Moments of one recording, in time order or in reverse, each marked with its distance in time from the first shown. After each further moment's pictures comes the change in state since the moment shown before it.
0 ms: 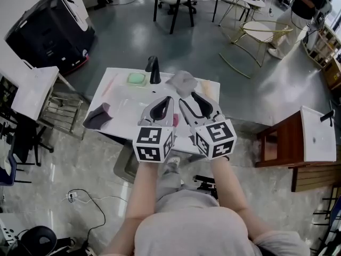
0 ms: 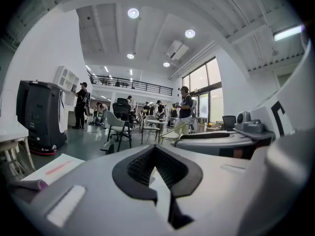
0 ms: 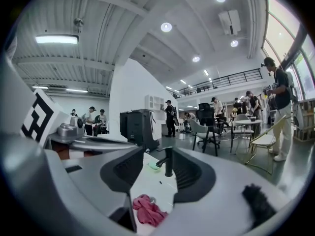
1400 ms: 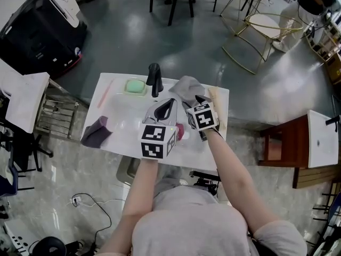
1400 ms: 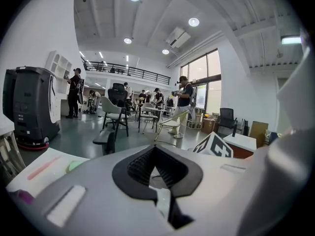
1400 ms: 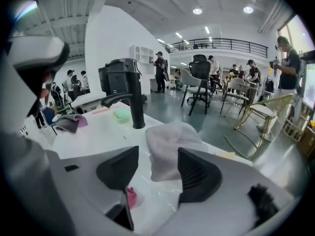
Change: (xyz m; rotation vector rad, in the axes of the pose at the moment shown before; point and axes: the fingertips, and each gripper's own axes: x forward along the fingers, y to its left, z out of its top) left arm 0.097 0.064 -0.045 -0.017 0.149 -0.075; right arm 0.159 -0.106 -0.197 0.032 0.552 -0.102
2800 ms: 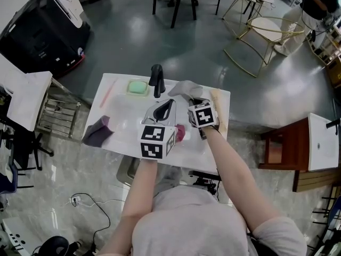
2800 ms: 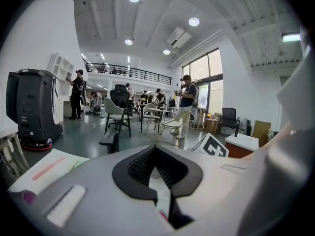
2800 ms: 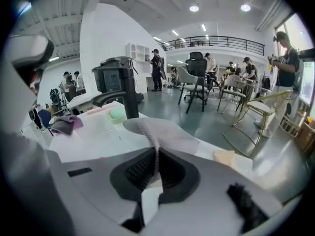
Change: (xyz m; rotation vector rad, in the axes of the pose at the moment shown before) left arm -0.008 0.007 0.002 0.002 -0.005 0.028; right arm 0.011 -0.008 -0.001 0.030 0.021 -0.025
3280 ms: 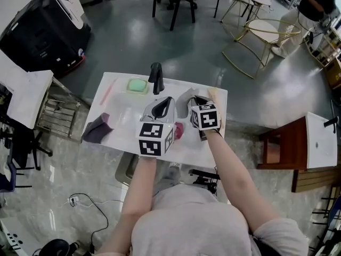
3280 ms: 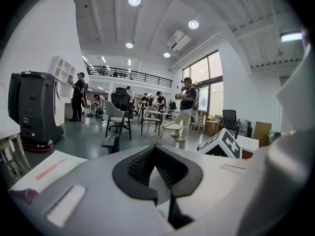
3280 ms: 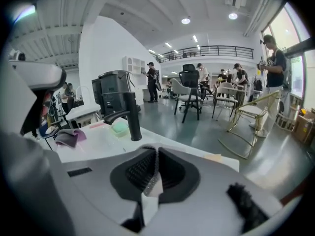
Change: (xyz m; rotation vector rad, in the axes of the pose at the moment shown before) left arm -0.016 -0.008 0.008 -0.001 -0.033 0.011; right arm -0.049 -0.001 0.019 0.051 -0.134 -0.043
